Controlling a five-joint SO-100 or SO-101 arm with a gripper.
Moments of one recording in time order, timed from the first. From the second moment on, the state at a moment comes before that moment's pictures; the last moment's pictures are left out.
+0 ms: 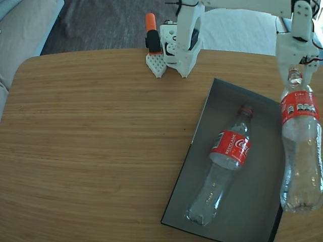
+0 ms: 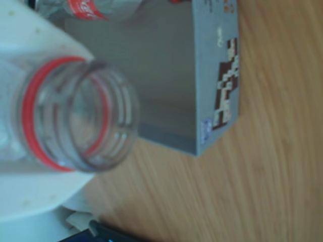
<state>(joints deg) -63.6 85.1 66.2 84.3 -19.9</state>
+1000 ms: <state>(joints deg) -51.1 65.9 57.2 83.1 -24.1</state>
